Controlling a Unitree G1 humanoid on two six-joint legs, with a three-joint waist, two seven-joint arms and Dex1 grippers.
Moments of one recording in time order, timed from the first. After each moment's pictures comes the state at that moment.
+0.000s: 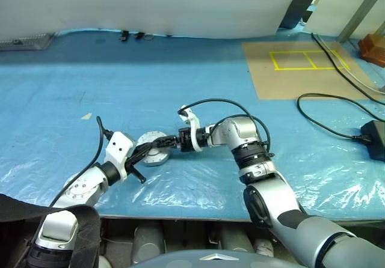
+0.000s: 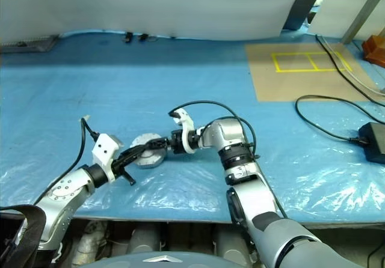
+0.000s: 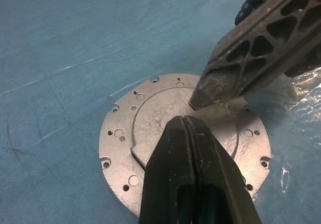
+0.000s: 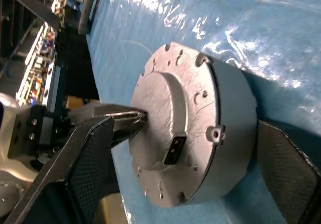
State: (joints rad) left arm 0.12 0.50 0.01 -0.41 -0.30 0.40 -0.56; right arm -0.84 0.04 -0.03 0.53 0.36 1.25 0.72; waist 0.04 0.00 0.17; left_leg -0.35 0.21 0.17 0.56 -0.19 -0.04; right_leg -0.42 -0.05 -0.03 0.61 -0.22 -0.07
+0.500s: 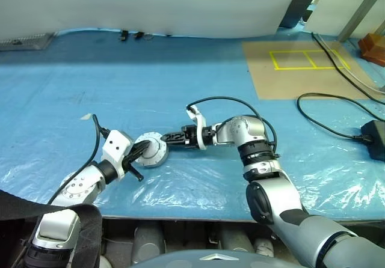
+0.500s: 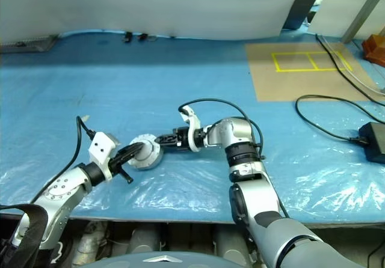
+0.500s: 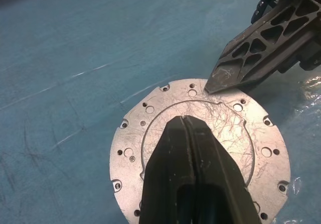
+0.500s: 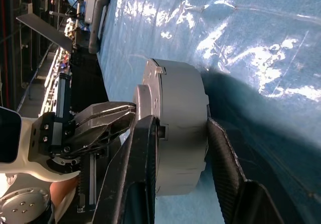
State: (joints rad) left arm 0.12 0.51 0.04 -0.42 -0.30 0.39 -0.56; right arm -0.83 0.02 -0.08 0.53 0.44 1.32 0.69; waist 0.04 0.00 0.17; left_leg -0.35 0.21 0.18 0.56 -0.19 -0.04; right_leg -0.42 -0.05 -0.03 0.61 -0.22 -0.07
